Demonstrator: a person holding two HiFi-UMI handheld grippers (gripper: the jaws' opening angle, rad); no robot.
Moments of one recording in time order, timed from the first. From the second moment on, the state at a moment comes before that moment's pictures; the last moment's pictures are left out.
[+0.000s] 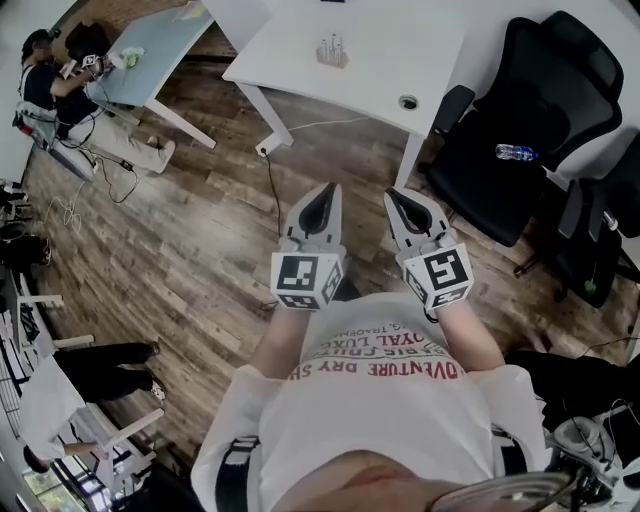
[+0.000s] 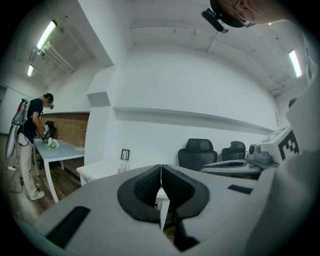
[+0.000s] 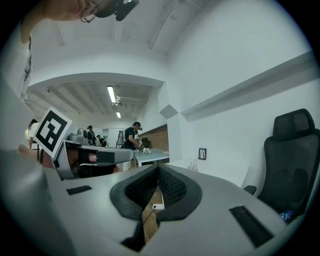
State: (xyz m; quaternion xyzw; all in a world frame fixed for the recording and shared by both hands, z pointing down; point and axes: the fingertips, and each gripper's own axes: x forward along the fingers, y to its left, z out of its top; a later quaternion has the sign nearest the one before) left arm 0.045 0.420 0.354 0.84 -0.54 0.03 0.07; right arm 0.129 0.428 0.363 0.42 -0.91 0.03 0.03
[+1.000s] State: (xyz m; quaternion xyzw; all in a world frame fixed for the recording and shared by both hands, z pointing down) left arm -0.164 0.155 0.363 0.86 -0.50 0.03 0.10; right arm -0.053 0.166 0.382 0.46 -0.88 0.09 0.05
